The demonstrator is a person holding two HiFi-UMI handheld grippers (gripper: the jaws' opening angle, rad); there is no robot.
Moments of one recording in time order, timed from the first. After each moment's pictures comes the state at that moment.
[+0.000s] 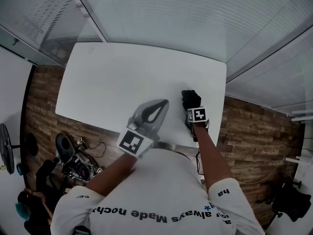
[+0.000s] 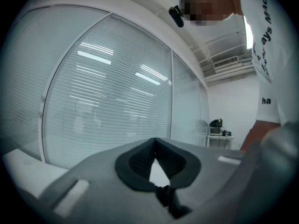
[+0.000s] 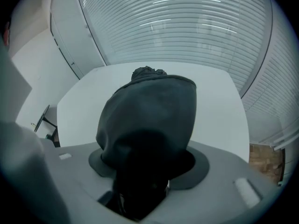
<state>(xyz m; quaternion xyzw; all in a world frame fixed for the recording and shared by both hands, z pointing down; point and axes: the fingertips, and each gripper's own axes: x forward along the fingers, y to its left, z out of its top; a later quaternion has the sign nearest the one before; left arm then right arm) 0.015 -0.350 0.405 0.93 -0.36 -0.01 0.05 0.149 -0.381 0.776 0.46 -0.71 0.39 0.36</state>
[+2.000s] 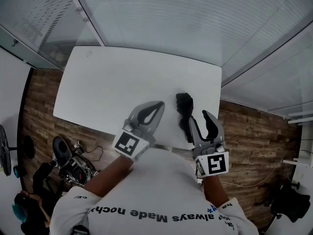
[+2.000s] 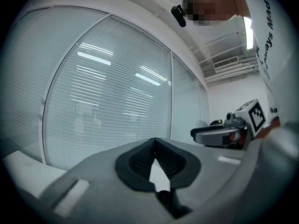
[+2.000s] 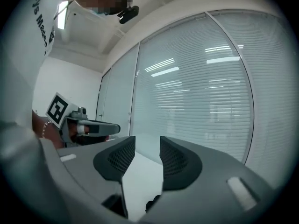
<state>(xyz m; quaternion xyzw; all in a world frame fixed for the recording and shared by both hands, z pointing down) 0.016 -0.348 0.390 0.93 -0.36 -0.01 0.05 0.114 -0.314 0.394 0.50 -0.86 0.00 0.06</state>
